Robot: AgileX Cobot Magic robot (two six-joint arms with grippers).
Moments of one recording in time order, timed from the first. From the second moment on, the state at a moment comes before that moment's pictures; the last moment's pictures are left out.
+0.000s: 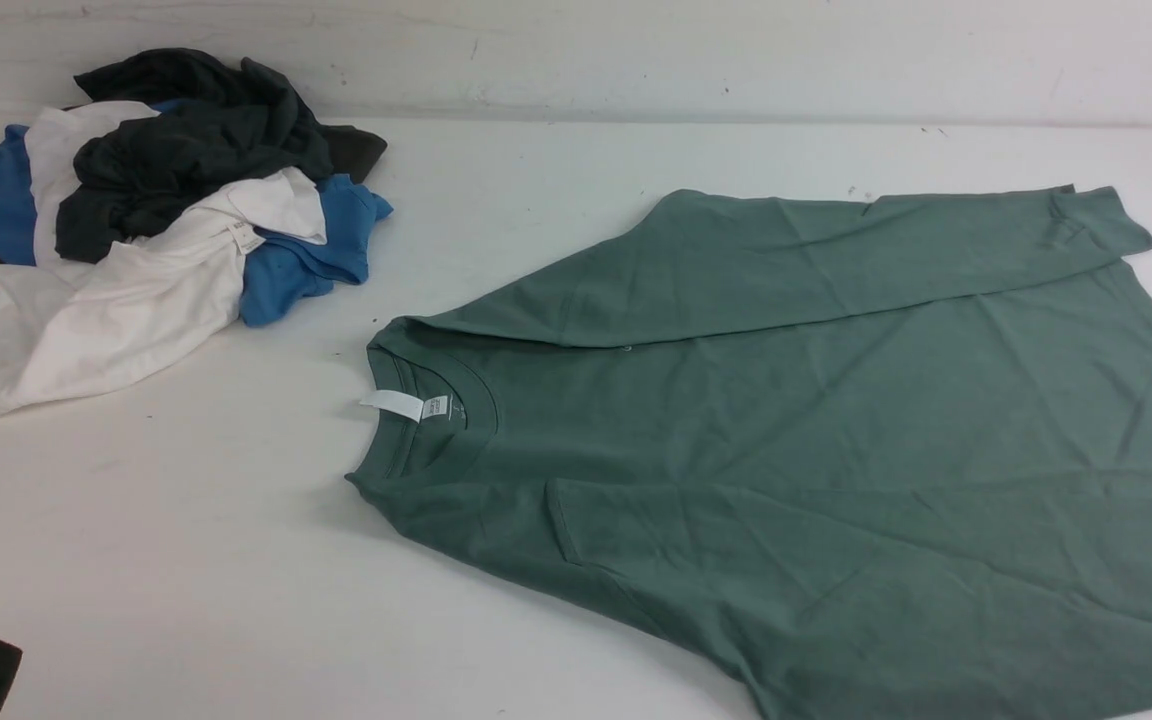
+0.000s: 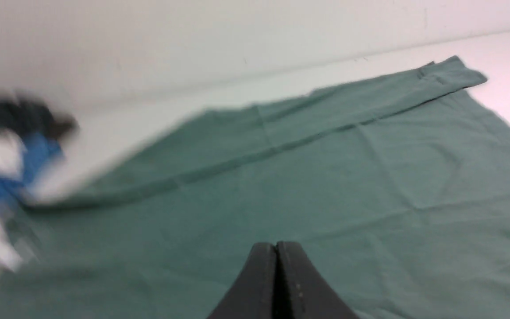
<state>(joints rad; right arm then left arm) 0.04 -0.01 0.03 0.50 0.22 -0.04 0.00 -0.01 0.03 -0.60 0.18 -0.48</state>
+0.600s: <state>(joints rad) 0.04 -0.01 0.03 1.56 -0.49 -0.29 -0.01 0.35 -0.46 -0.60 0.52 -0.05</state>
